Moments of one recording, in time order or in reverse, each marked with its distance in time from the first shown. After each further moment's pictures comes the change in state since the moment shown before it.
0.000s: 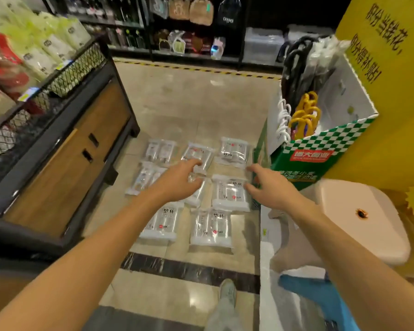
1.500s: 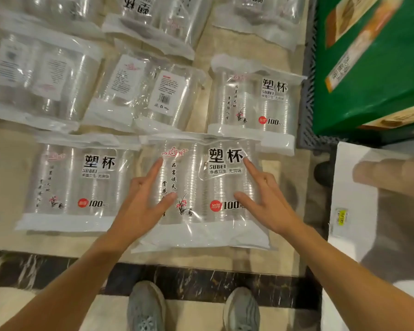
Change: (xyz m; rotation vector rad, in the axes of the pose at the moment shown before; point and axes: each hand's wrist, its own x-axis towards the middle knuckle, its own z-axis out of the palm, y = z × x) left_hand 0.271 -0.446 0.517 -0.440 -0.119 -0.372; right_hand 0.332 0.270 0.592 0.470 -0.236 0.226
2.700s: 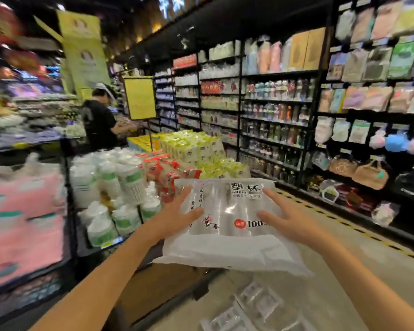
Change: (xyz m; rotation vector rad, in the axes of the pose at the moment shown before) left_hand -0.560 0.540 -0.602 -0.015 0.851 -0.019; right_hand -0.361 -0.829 -0.430 -0.233 -0.113 -1.031
